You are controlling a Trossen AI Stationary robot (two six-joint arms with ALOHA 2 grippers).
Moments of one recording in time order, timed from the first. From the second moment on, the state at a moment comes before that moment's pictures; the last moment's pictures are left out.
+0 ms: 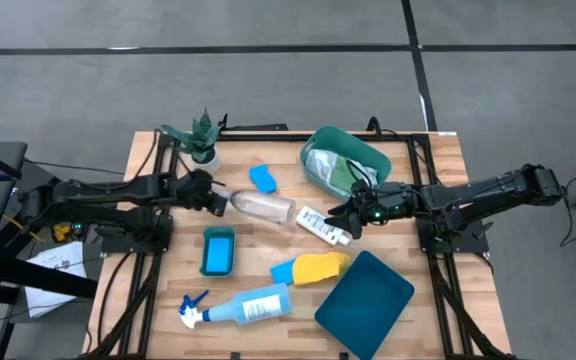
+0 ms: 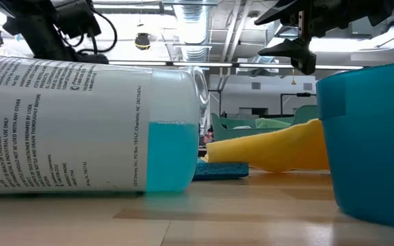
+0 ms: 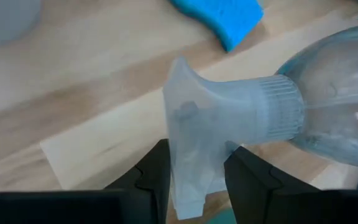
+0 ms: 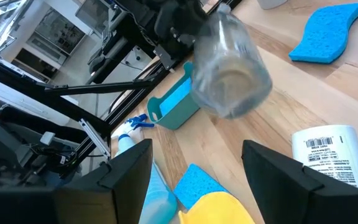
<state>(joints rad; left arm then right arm) 0.26 0.90 0.52 -0.57 -0.18 -0.84 0.08 1.07 0.63 0.08 0.08 0.80</state>
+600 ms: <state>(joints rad) 0.20 0.79 0.52 -0.31 -0.24 -0.37 0.08 1.07 0.63 0.07 0.09 0.80</state>
